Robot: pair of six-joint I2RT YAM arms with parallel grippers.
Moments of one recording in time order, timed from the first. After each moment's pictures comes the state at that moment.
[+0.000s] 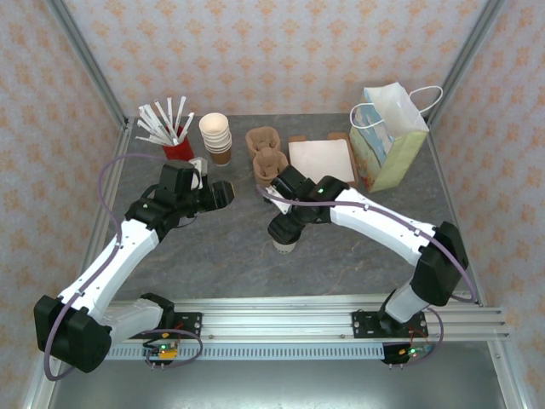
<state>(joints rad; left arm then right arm) -0.31 1.10 0.94 -0.57 0.17 -0.57 0.85 1.56 1.35 -0.96 0.00 -0.01</state>
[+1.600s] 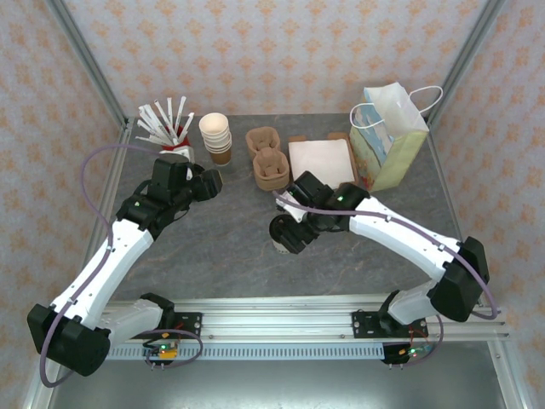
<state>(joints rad) -0.31 1.08 1.03 -0.62 -0.08 -0.52 0.83 1.42 1.25 -1.02 -0.08 -0.09</state>
